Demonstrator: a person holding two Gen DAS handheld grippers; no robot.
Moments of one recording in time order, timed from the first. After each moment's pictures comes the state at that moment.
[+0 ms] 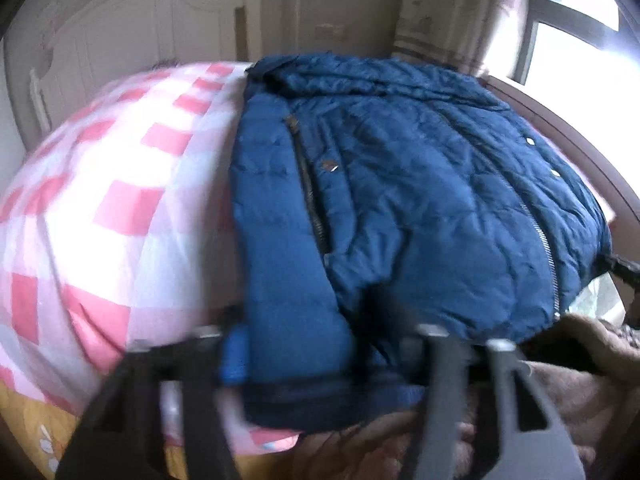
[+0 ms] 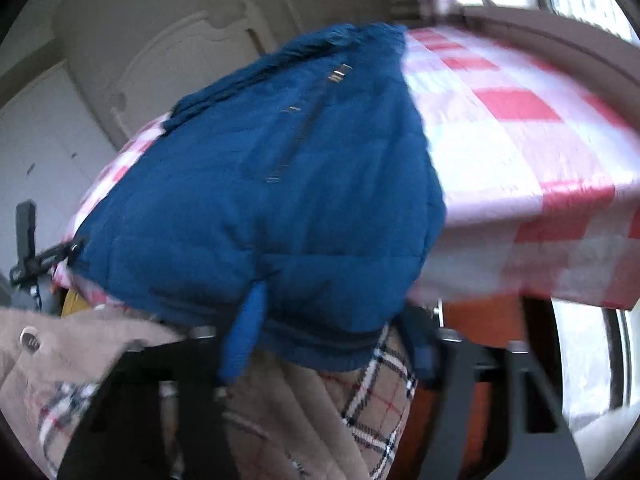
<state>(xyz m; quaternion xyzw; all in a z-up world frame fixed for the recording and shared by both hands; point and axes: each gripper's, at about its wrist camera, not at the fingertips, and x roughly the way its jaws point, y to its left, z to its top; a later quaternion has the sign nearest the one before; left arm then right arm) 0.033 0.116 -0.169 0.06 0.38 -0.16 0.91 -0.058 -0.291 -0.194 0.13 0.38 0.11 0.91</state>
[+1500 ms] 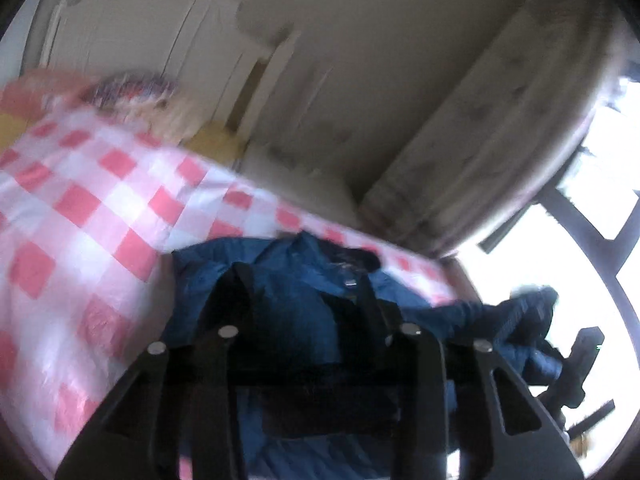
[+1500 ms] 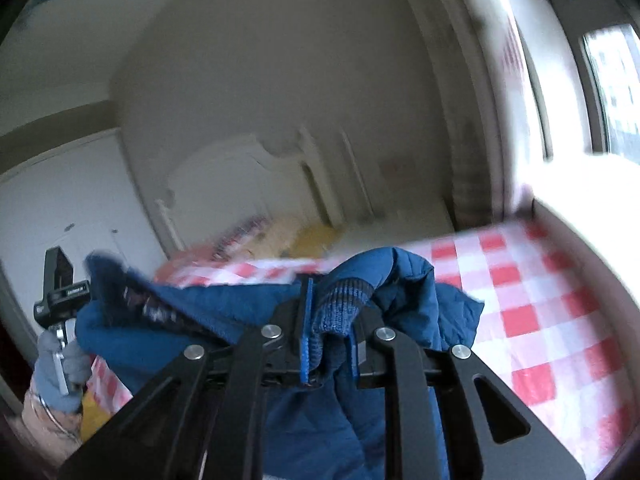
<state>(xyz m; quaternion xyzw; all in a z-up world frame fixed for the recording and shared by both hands) 0.261 0.118 -0.011 -0.20 0.34 -0.20 0.90 0.153 -0.316 -0.006 0.20 0.23 0.11 0.95</state>
